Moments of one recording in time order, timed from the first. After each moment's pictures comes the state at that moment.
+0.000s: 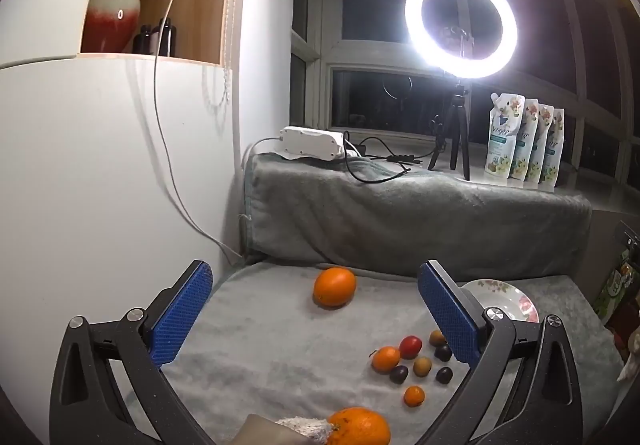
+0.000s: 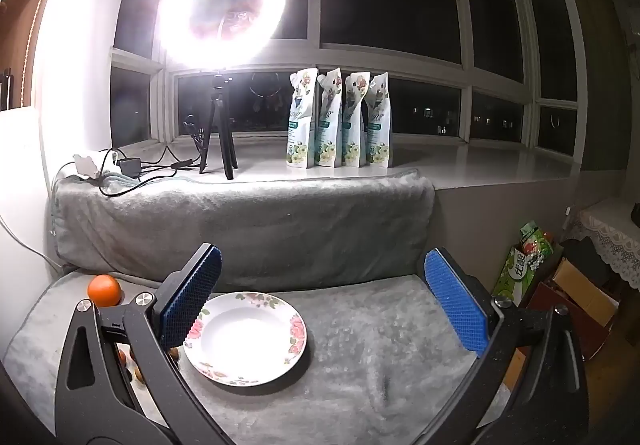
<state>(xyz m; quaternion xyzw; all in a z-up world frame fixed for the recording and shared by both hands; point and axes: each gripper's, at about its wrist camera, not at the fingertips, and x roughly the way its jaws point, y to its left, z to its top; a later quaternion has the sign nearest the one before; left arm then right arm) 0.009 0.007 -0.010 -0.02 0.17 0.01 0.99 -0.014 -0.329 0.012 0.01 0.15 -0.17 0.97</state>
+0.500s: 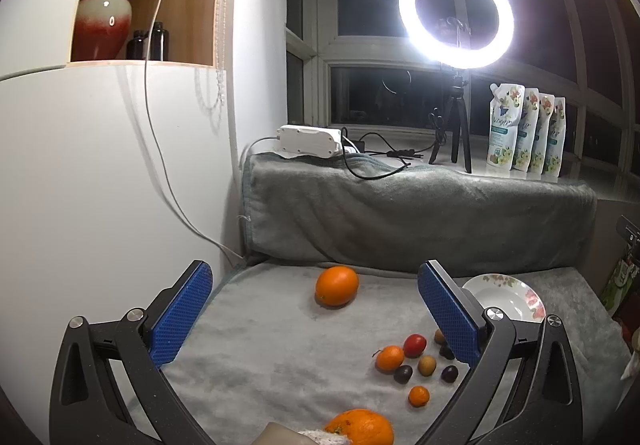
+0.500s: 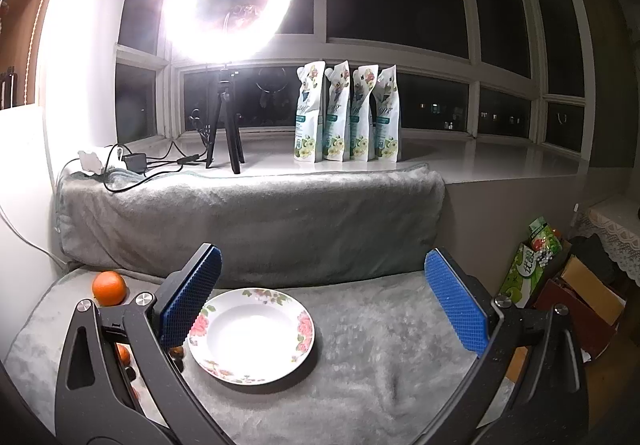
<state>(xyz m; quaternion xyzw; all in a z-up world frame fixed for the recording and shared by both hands) 0.016 -0.002 -0.014 0.00 0.17 0.01 0.98 -0.009 -0.329 0.009 0.01 0.16 -0.15 0.98</state>
